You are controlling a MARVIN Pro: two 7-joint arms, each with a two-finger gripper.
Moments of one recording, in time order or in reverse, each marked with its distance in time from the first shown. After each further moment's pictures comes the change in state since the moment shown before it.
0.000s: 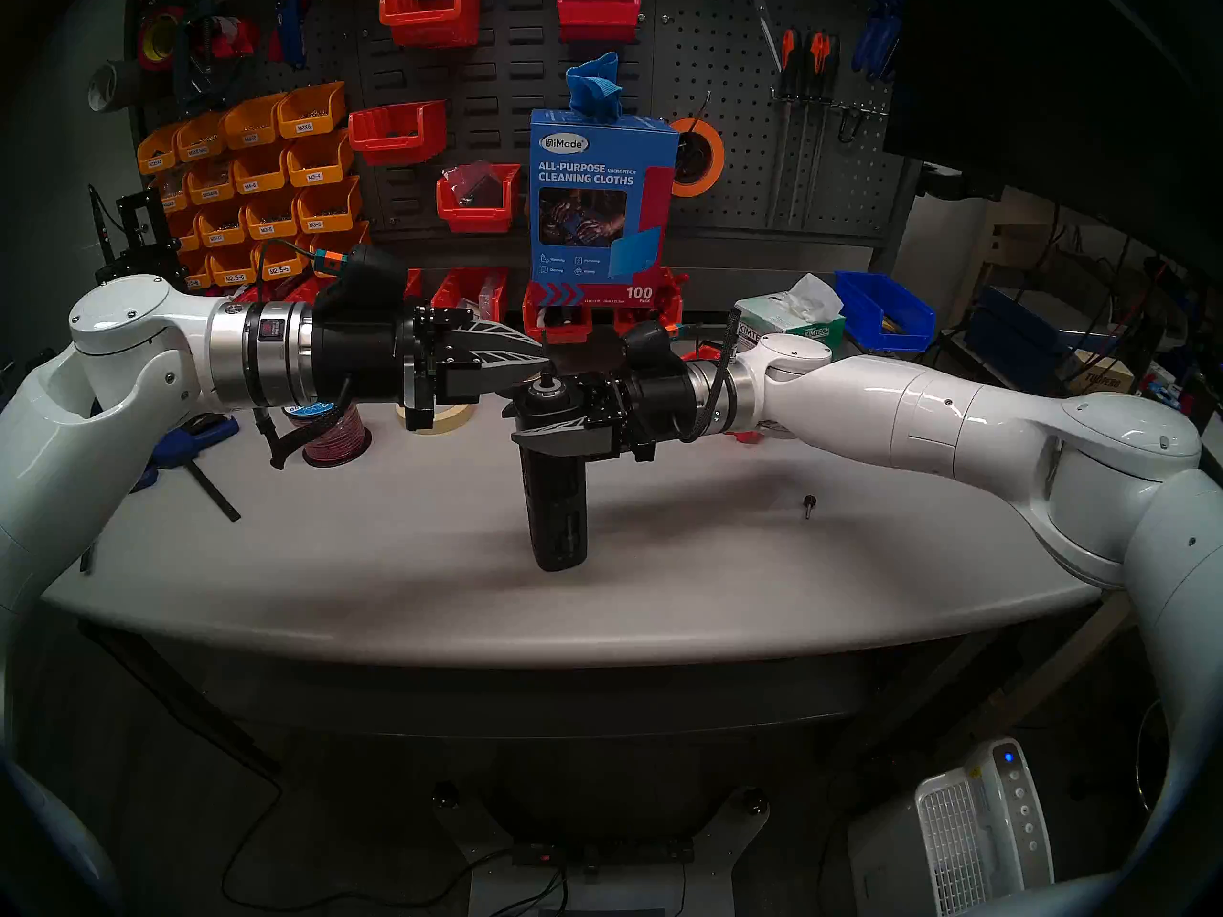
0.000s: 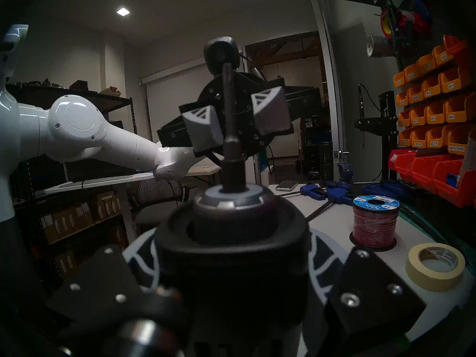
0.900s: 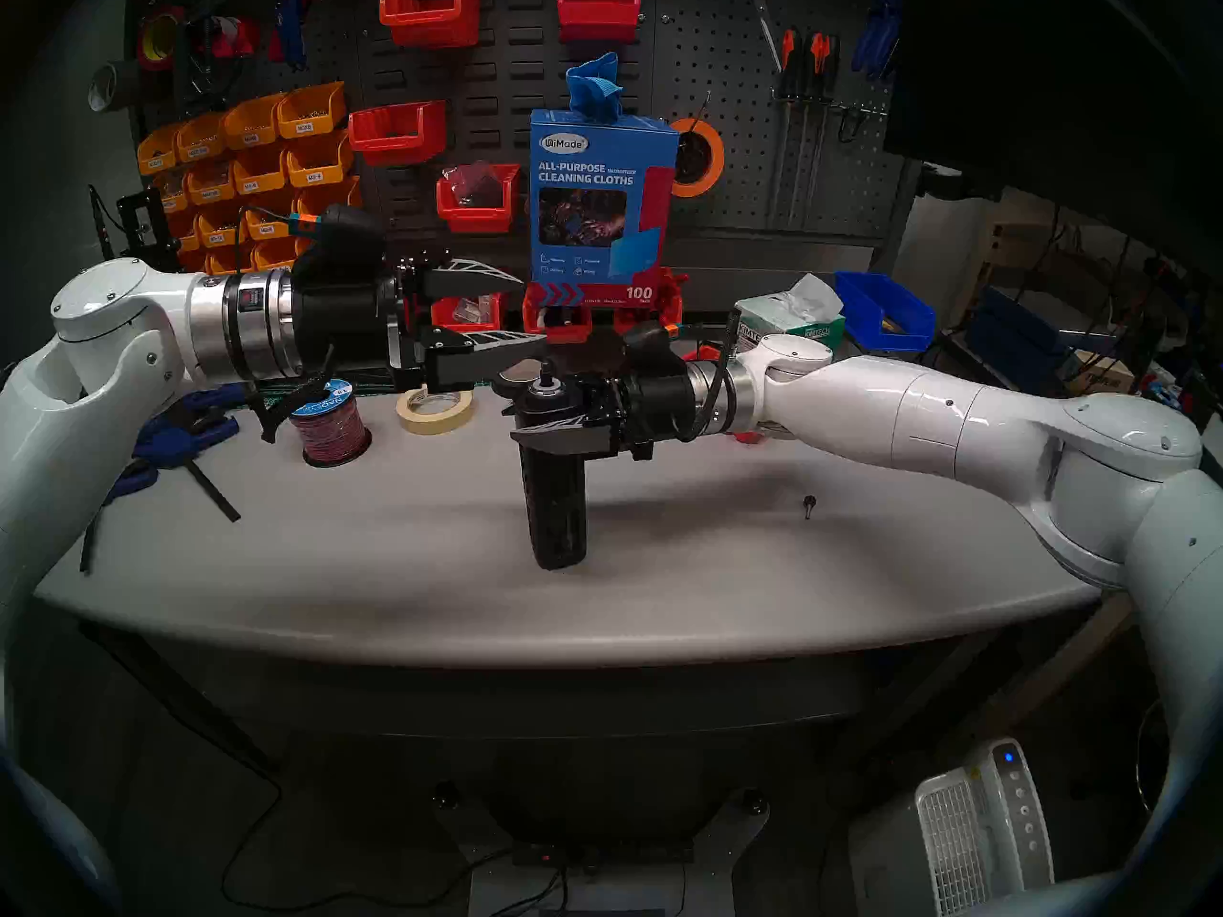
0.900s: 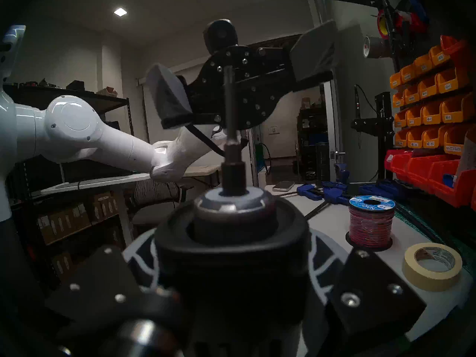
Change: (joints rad) left arm 0.024 -0.008 -0.106 0.000 -0.029 -0.026 0.045; right arm -0.001 0.003 0.000 -0.005 0.001 -0.005 -0.022
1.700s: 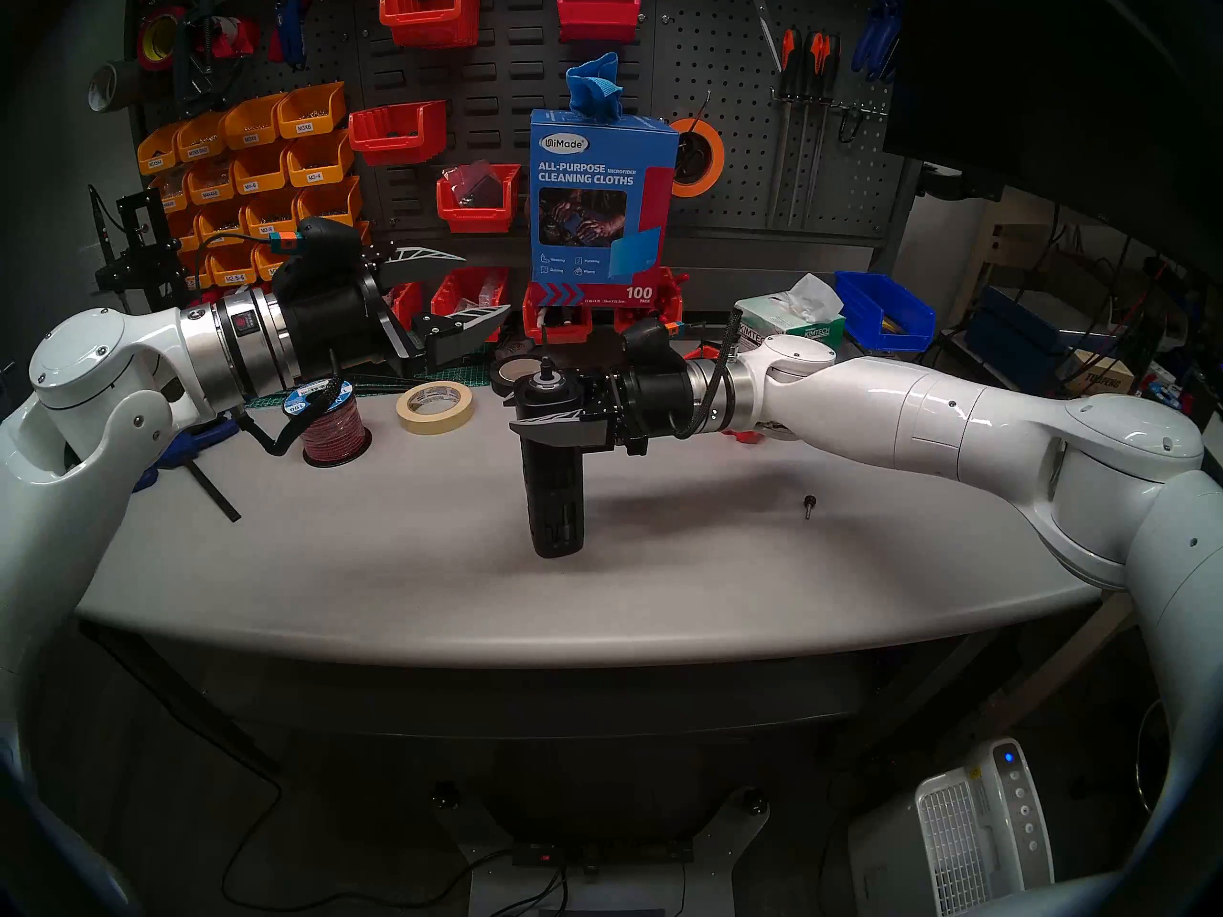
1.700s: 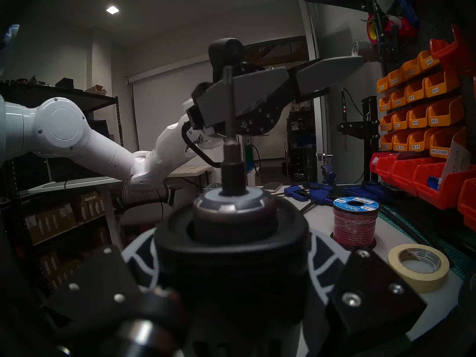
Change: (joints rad) left arm 0.324 -0.130 -0.238 -0.146 0.160 -0.016 0.327; right arm -0.001 0.010 -0.001 -0.003 0.000 -0.025 -0.046
